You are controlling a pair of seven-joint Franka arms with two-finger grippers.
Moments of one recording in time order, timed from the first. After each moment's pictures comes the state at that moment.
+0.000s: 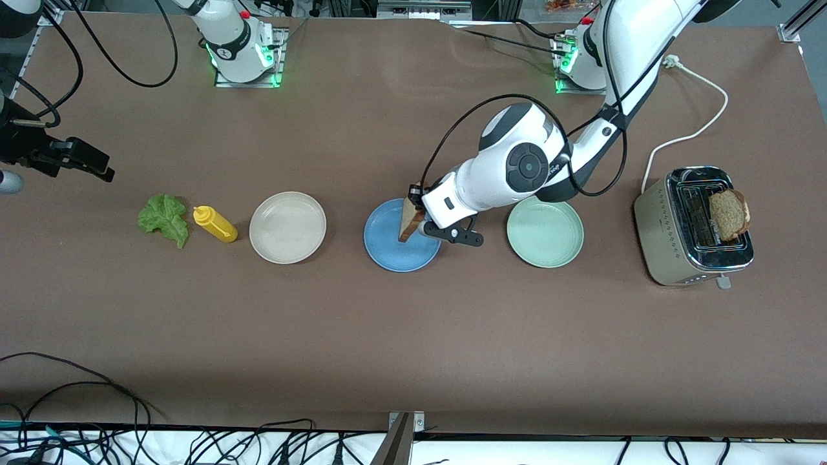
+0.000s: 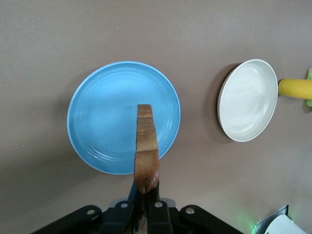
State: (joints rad) left arm -0.11 0.65 -0.64 -1.51 -0.14 2.16 -0.44; right arm 0.01 0.06 -0.02 -1.57 0.01 1.64 0.08
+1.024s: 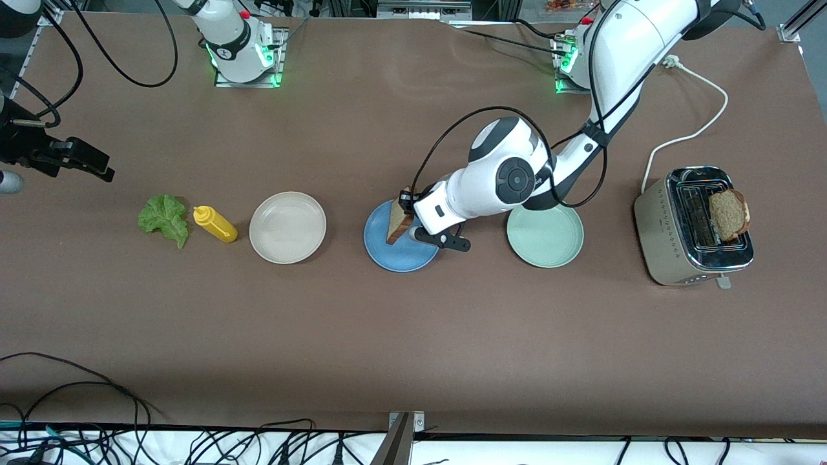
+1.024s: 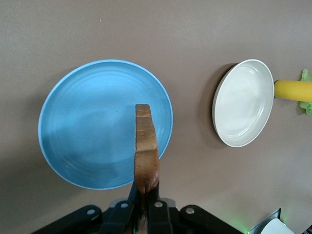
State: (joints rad) left arm -0.12 0.74 -0.67 -1.51 -0.14 2.25 -0.43; right arm 0.01 0.06 -0.02 -1.57 0.01 1.64 0.08
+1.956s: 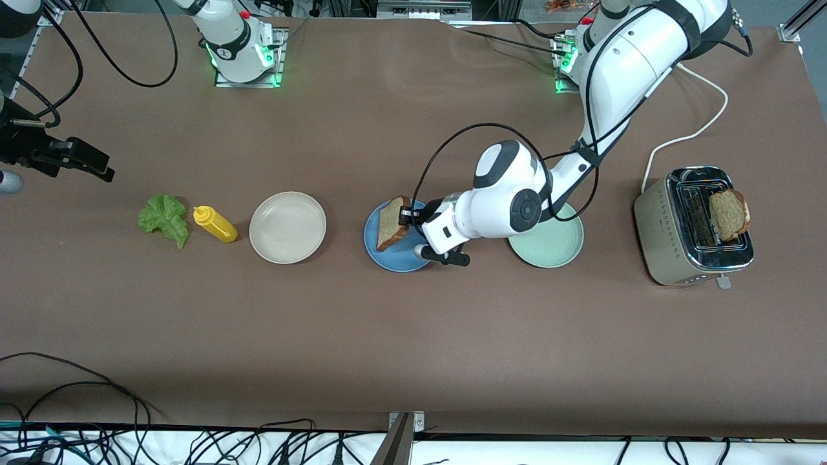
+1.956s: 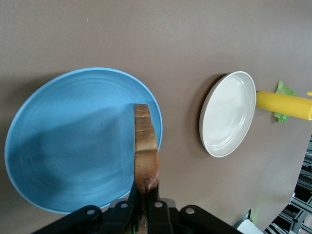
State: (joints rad) left arm -0.10 0.84 -0.67 -1.47 -0.28 2.32 -0.32; right arm 0.01 0.06 -0.02 -1.57 0.01 1.64 0.08
